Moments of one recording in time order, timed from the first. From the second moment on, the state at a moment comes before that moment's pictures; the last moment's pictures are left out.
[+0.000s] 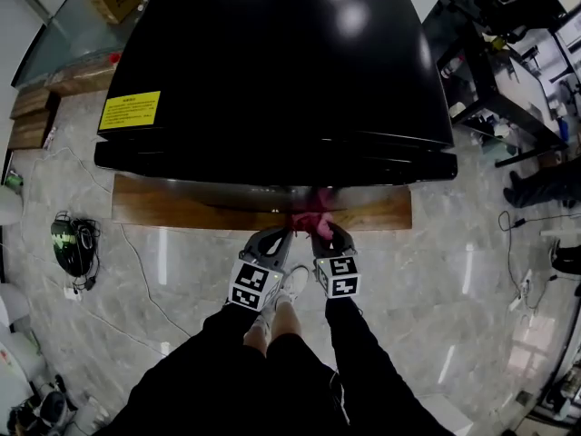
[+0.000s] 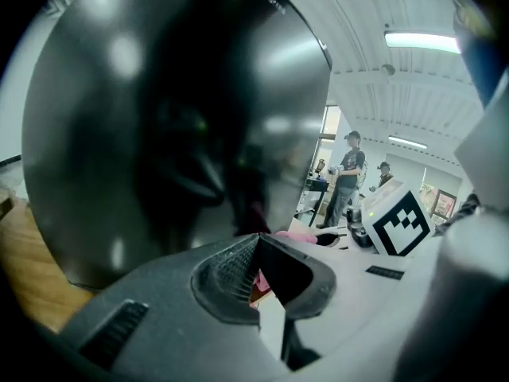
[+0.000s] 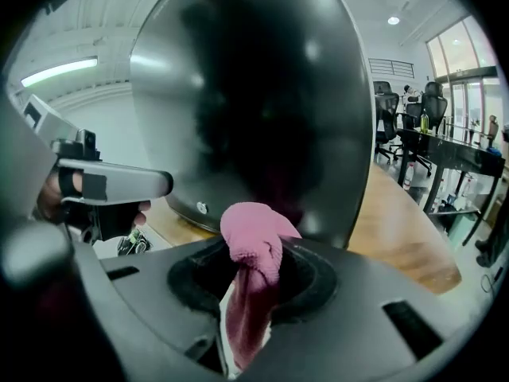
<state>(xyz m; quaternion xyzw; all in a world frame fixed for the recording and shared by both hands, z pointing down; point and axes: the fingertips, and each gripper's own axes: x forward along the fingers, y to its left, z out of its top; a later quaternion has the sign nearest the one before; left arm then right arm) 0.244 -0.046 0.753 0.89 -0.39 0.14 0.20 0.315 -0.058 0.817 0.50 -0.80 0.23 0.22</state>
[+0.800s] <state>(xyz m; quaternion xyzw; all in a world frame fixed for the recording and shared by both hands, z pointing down) 0.226 0.111 0.478 0.96 -0.28 0.04 0.07 0.281 0.106 0.491 0.56 -0.82 0.04 0.08</state>
